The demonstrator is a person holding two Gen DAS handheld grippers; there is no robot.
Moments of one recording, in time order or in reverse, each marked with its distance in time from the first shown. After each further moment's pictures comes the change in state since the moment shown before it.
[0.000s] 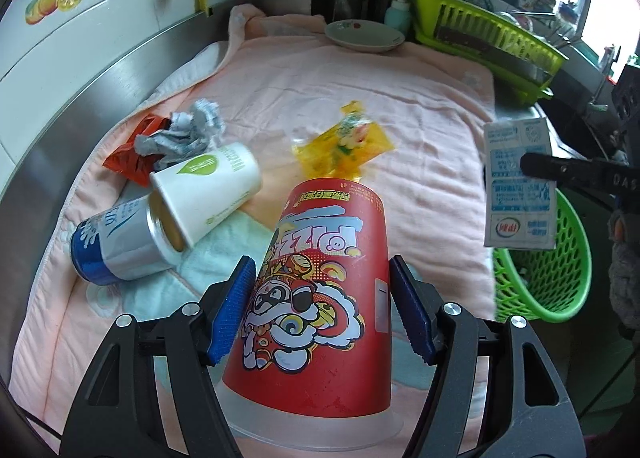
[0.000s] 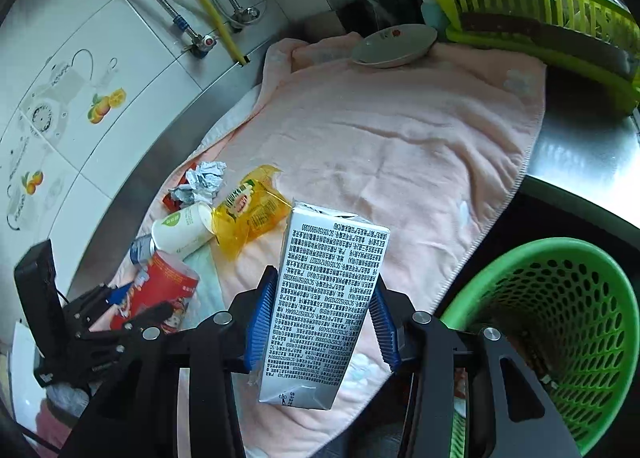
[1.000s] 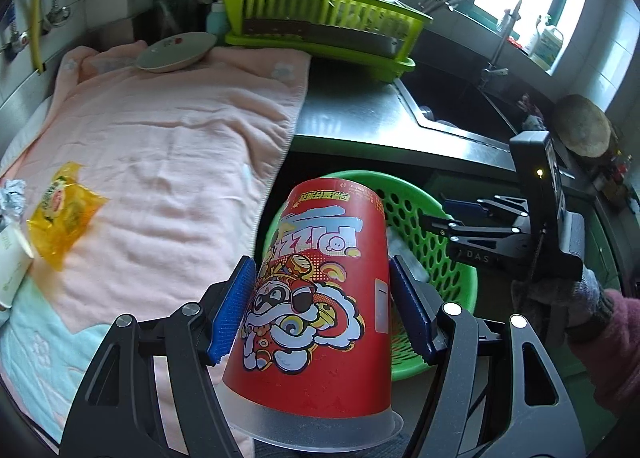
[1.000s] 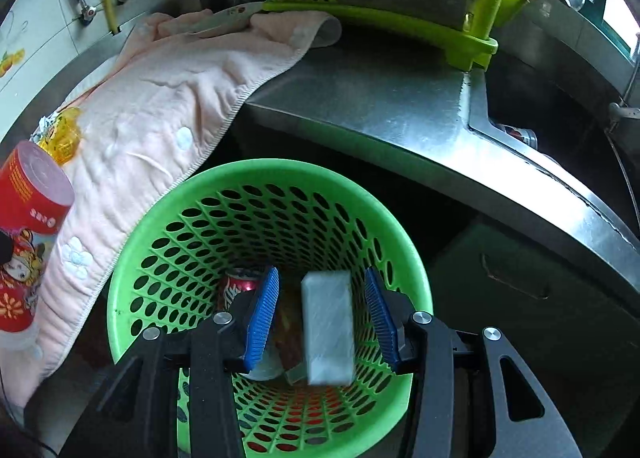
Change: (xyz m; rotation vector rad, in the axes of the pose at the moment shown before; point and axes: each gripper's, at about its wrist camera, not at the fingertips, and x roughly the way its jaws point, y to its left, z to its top) left arm 0.024 -0.222 0.017 0.160 0.001 -0.304; right arm -0.059 -0.186 -0.067 -0.045 0.033 -0.420
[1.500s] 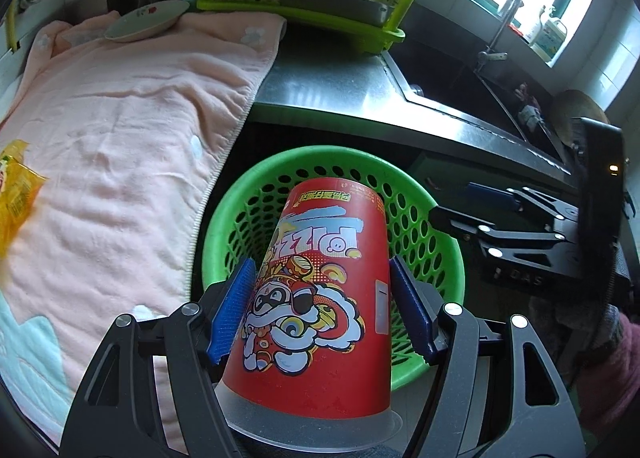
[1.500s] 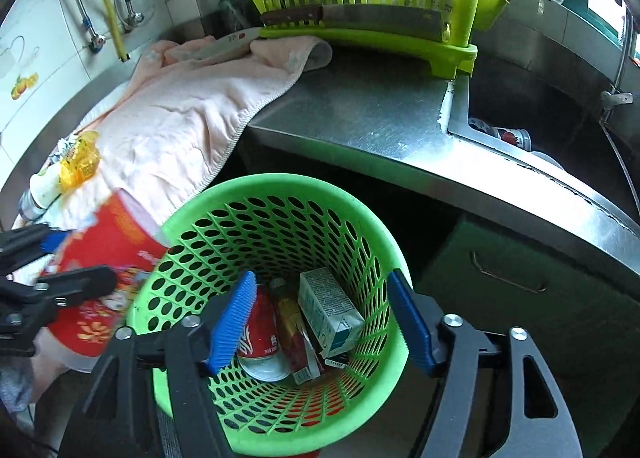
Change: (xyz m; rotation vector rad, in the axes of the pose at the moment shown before) left arm 0.052 -0.025 -0.002 -0.041 0.086 -0.048; right arm -0.035 -0.015 -0.013 0.033 -0.078 0.056
